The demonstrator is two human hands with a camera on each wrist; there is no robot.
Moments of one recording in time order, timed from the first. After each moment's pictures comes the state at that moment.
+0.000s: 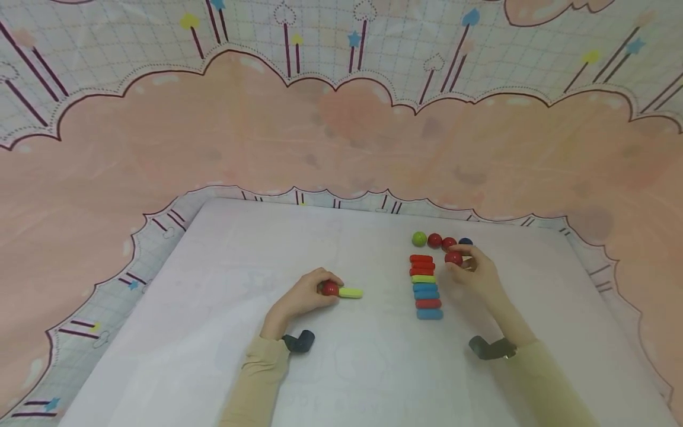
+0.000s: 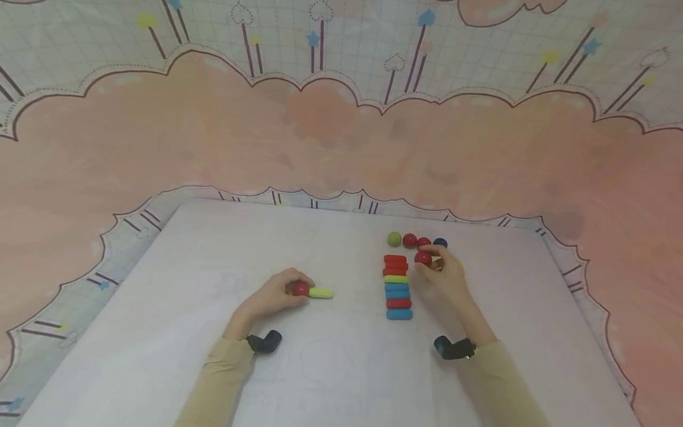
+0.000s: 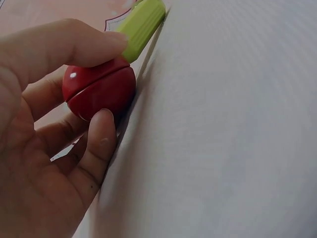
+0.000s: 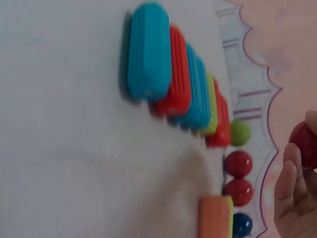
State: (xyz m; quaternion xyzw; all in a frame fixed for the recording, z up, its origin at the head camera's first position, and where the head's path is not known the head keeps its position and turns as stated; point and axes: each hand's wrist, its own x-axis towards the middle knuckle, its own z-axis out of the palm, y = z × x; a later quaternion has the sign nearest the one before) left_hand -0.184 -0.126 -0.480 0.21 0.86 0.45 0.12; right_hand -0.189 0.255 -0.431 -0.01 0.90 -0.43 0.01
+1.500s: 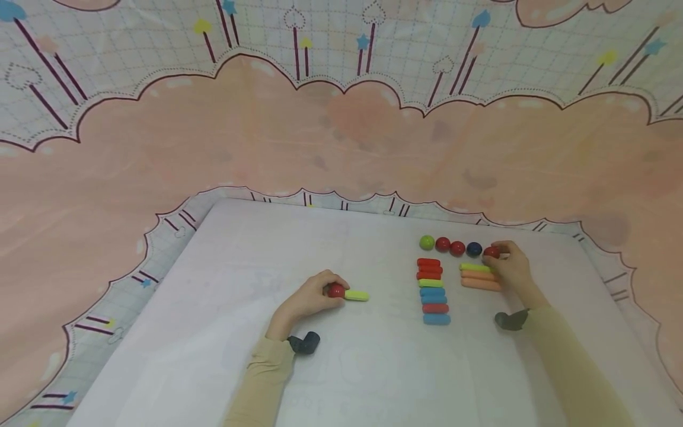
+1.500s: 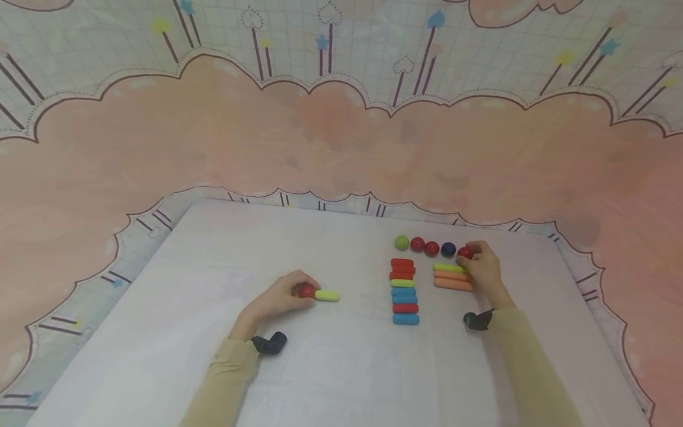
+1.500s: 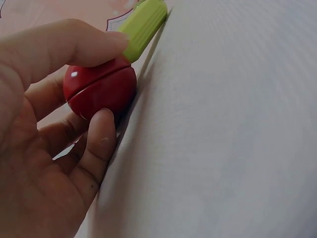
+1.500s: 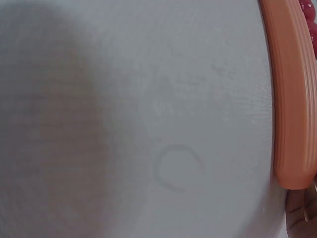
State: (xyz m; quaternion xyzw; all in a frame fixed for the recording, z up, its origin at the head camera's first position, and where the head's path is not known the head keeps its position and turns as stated) left_hand -0.184 -0.127 -0.484 0.19 0.86 0.45 0.13; right_hand -0.251 0.328 -0.469 0.10 0.91 -0.40 0.05
